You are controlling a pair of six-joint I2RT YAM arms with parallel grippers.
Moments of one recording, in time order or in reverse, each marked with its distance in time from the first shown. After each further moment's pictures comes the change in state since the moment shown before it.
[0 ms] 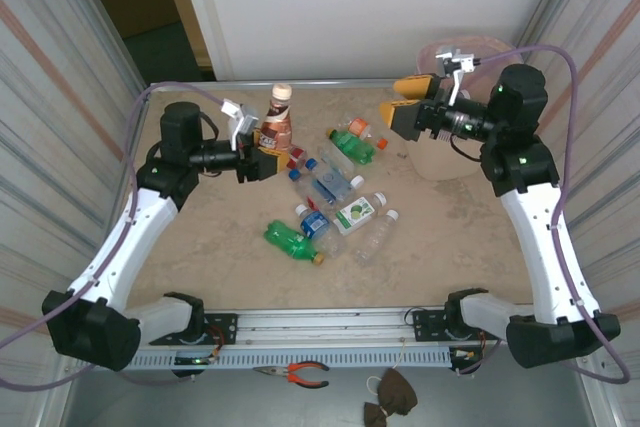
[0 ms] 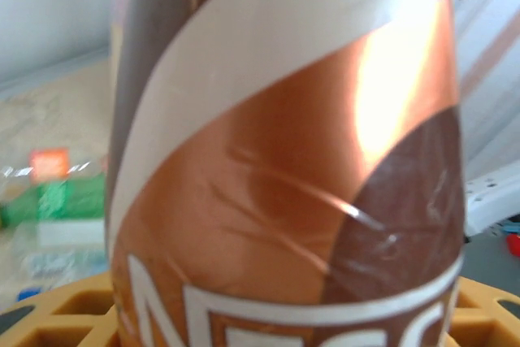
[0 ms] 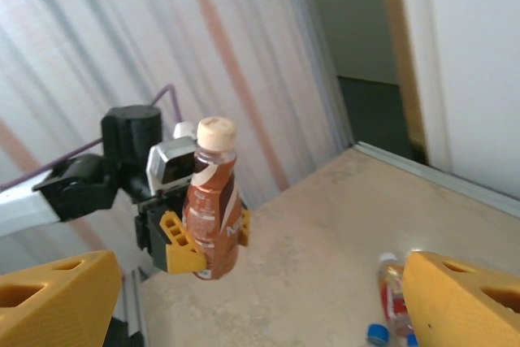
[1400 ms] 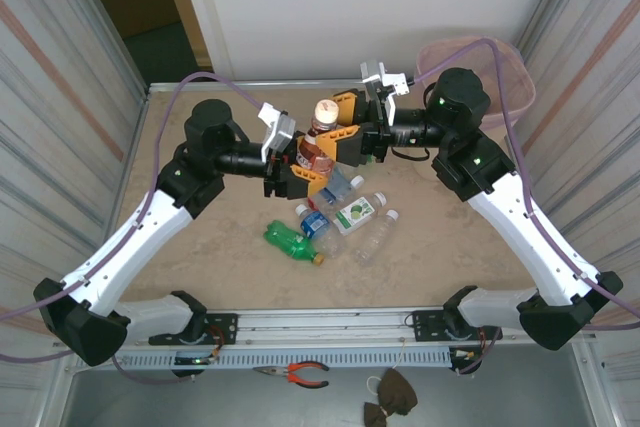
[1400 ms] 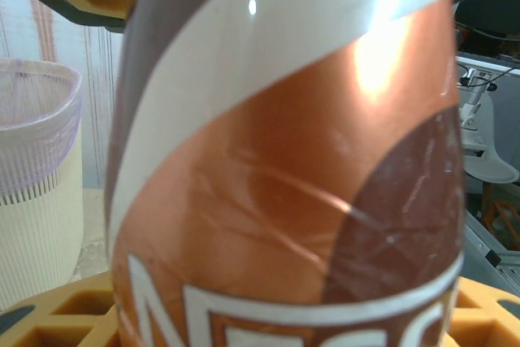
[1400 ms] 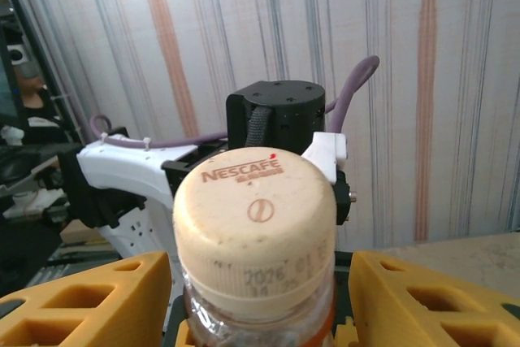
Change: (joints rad) left arm -0.311 0.031 0.124 0.157 0.069 -0.044; right arm 0.425 0.098 0.079 0.155 0.034 -0.067
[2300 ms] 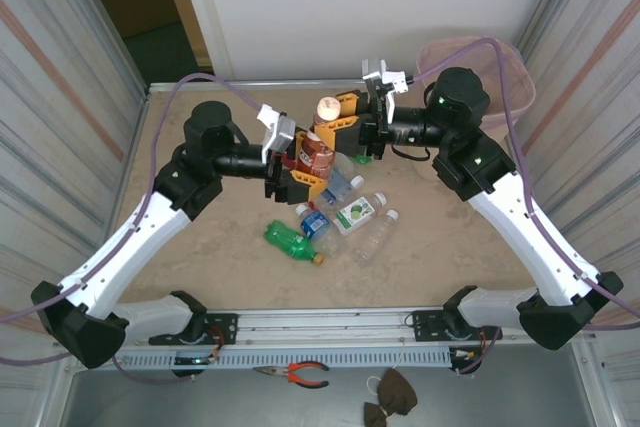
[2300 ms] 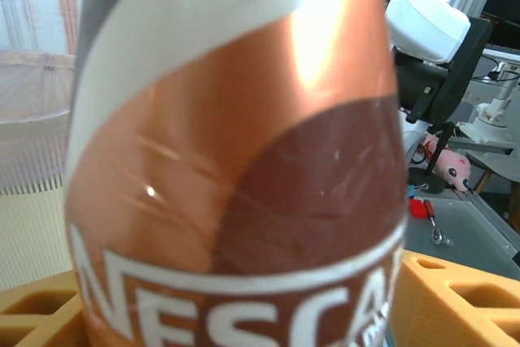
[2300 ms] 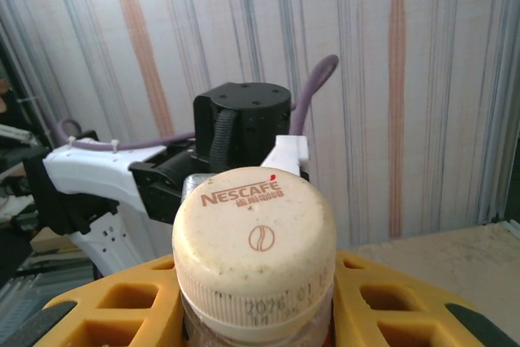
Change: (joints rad) left arm 0.004 -0.026 0.000 -0.062 -0.075 0.046; right arm -0.010 0.000 0.011 -0.038 0.067 -0.031
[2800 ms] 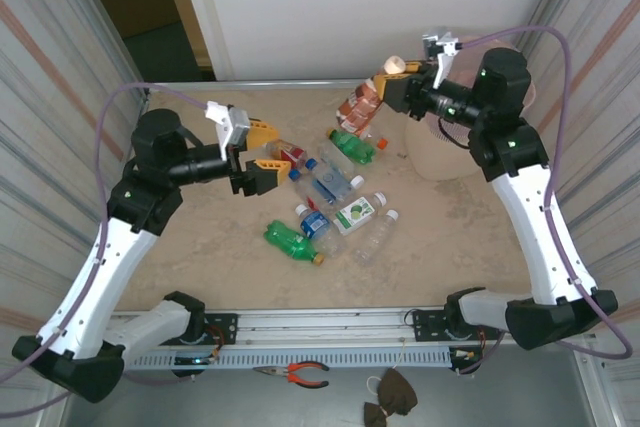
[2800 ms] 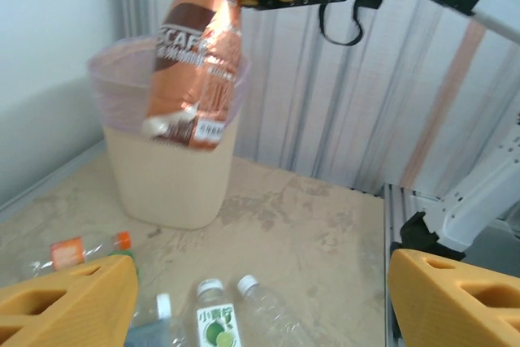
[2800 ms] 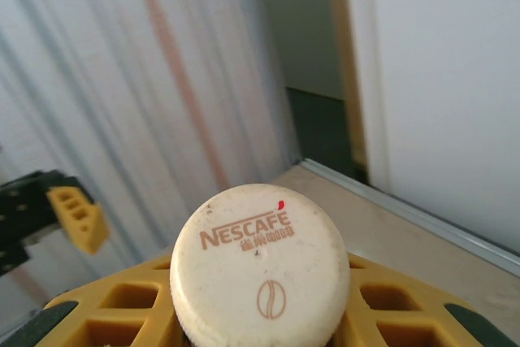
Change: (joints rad) left arm 0.210 -0.175 -0.014 -0.211 -0.164 0.044; right arm -0.379 0.003 0.029 -0.186 0.146 -0.003
